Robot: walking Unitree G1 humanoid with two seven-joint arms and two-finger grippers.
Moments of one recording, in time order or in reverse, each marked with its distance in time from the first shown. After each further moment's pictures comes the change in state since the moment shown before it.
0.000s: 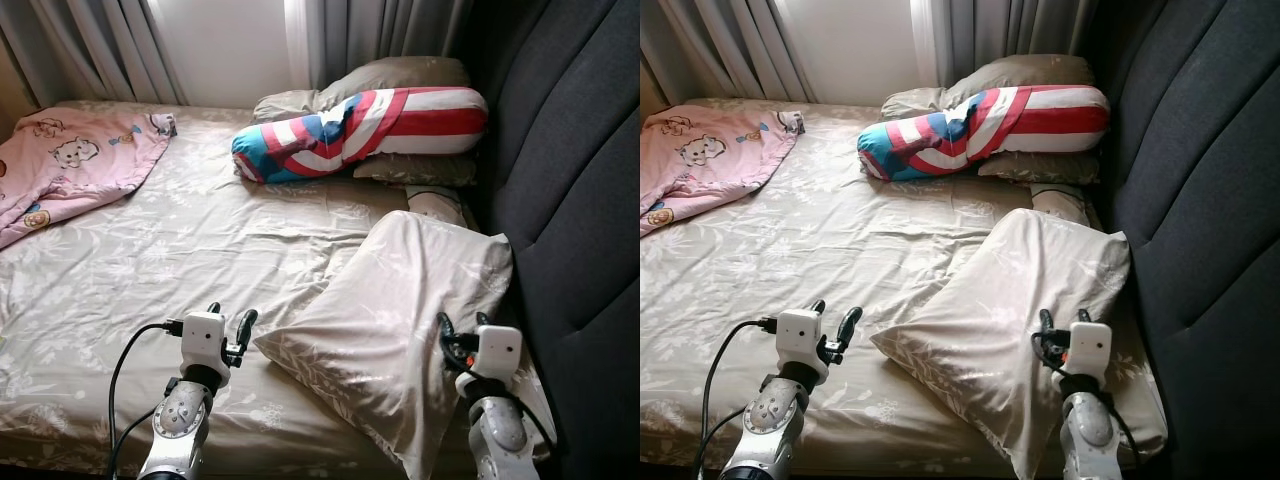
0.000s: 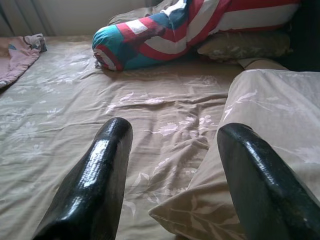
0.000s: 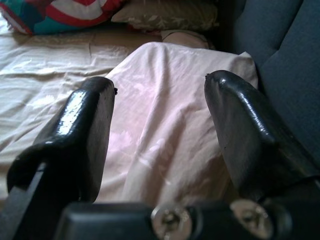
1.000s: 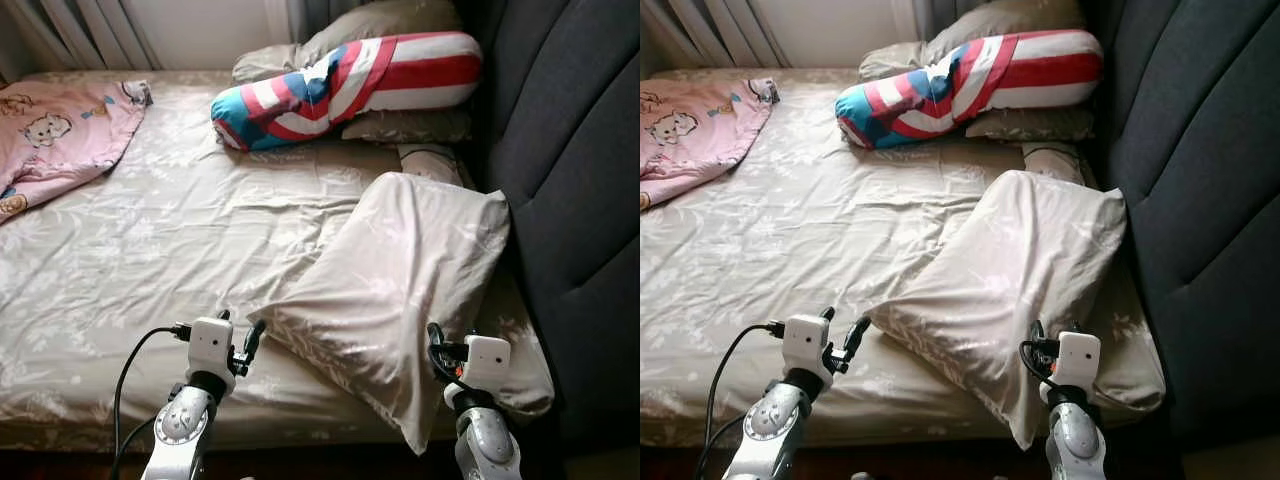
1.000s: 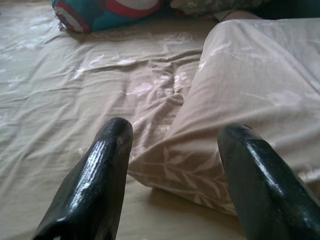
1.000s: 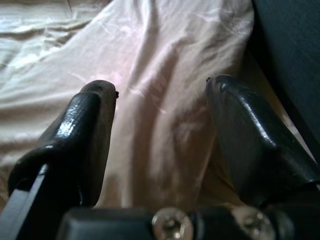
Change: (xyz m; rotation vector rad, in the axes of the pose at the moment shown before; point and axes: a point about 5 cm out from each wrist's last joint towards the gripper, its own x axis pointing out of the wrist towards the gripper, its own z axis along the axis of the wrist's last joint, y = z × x) left arm -0.008 -0.009 0.003 0.002 0.035 -0.061; right arm -0.013 0.015 -0.006 0.025 0.041 -0.029
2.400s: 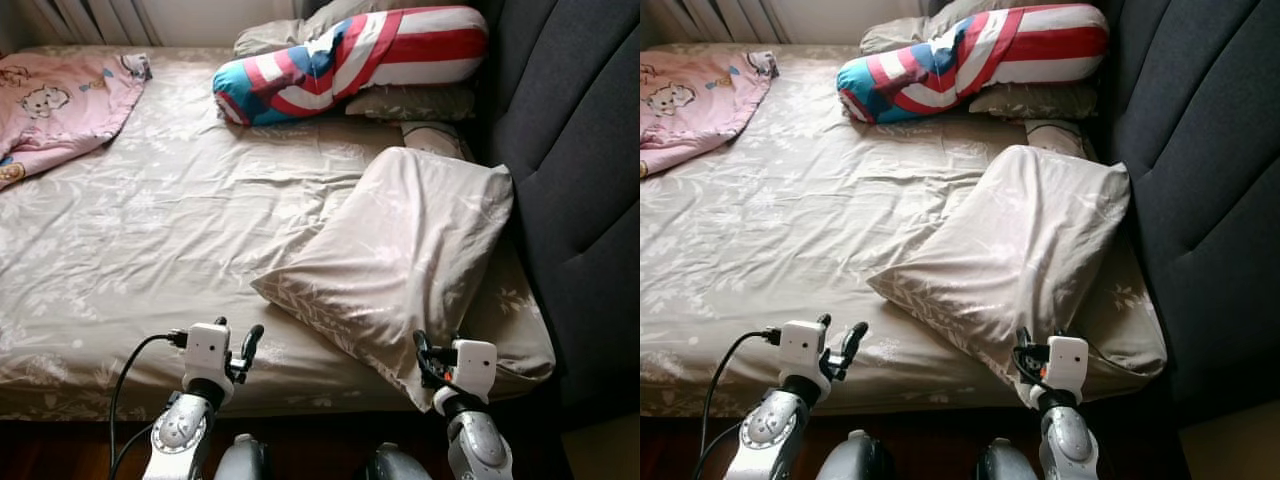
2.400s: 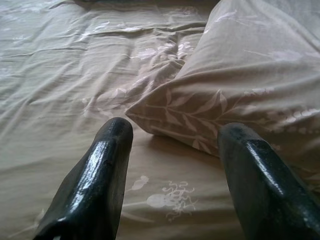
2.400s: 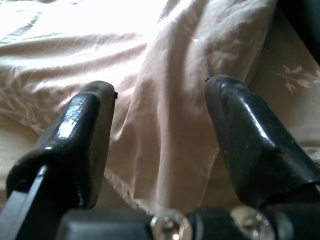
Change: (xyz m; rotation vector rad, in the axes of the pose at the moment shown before) left arm -0.010 -0.001 -0.002 -0.031 0.037 0.024; right arm -0.001 0.012 -0.011 0.048 0.054 0.080
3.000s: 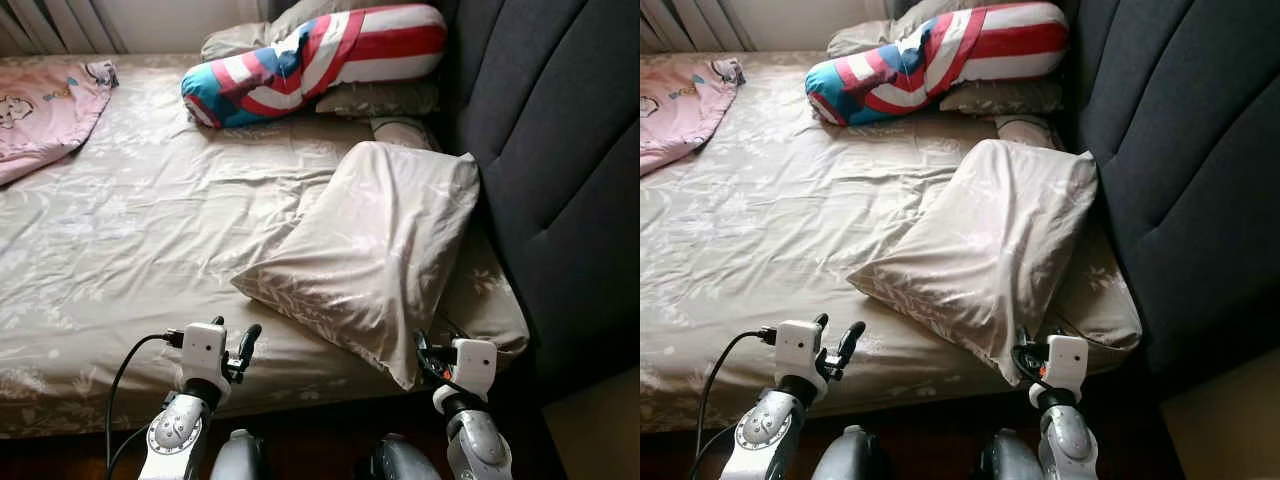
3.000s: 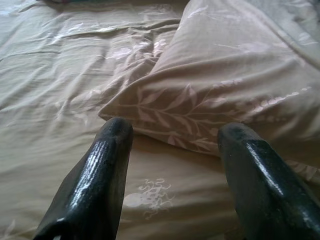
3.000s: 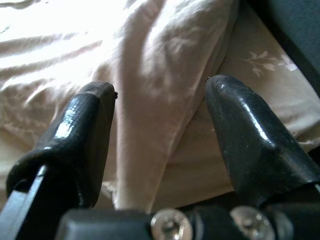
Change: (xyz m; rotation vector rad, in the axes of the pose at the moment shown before) left arm -0.003 0.002 0.002 0.003 0.003 -0.004; right arm 0.002 0.000 0.002 0.009 -0.012 0.007
